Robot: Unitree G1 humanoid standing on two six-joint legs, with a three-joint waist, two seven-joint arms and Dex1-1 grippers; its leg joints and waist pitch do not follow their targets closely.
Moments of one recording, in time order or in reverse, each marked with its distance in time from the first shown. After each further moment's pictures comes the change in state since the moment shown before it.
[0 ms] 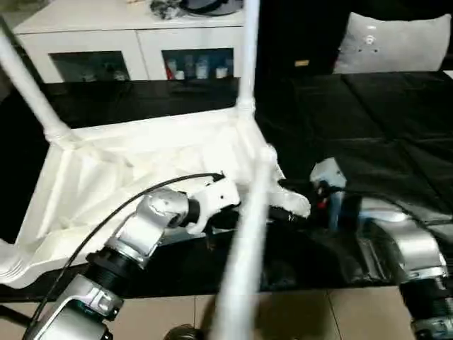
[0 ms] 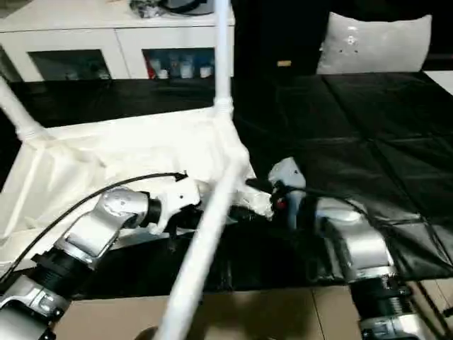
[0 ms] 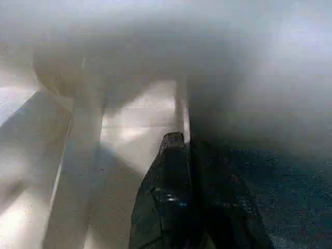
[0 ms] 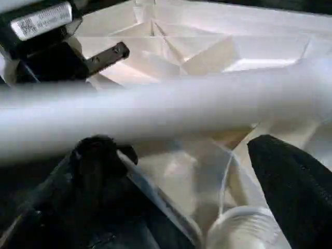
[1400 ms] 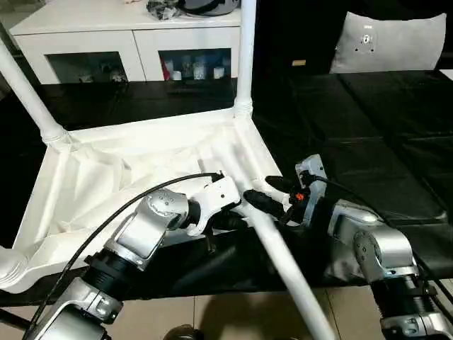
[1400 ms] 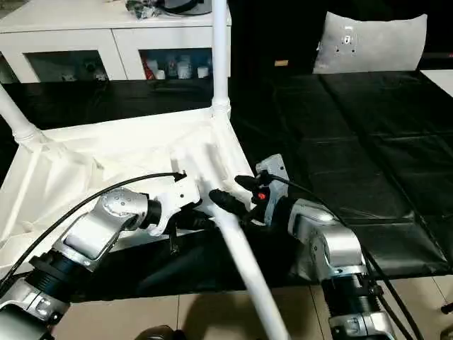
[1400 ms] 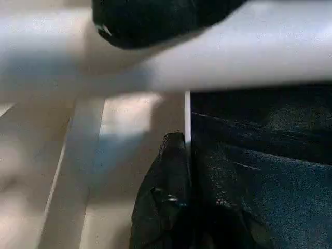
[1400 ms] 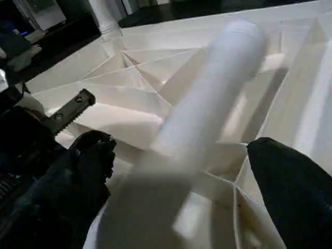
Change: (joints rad) left arm 0.016 0.002 -0.001 -0.073 -0.011 0.111 0.027; right arm -0.056 0.155 -0.041 0.006 0.079 0.197 -0.222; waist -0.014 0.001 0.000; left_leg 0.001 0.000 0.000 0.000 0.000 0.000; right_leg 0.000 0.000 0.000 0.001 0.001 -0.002
